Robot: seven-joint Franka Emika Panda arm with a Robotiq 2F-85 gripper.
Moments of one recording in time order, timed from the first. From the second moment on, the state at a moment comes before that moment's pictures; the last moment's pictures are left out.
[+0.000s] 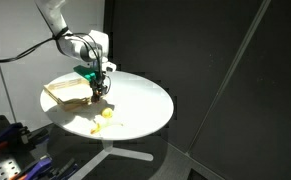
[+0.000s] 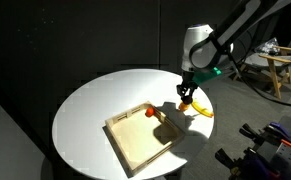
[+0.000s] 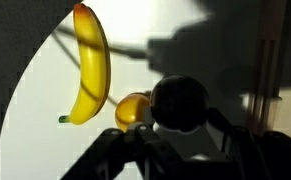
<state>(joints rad) 0.09 0.35 0.01 -2.24 -0.05 2.58 0.25</state>
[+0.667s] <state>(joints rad) 0.10 0.46 0.01 -2.18 -0.05 2.65 0.25</state>
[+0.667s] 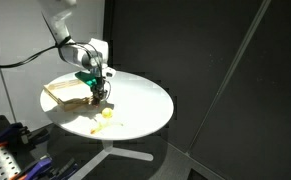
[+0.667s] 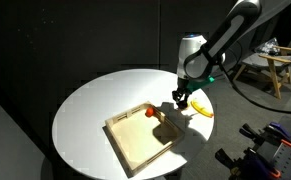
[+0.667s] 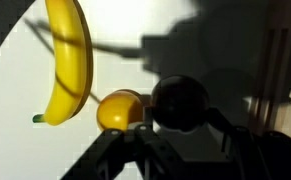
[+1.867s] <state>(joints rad) 0.15 0.52 0.00 -2.18 -0.05 2.70 0.25</state>
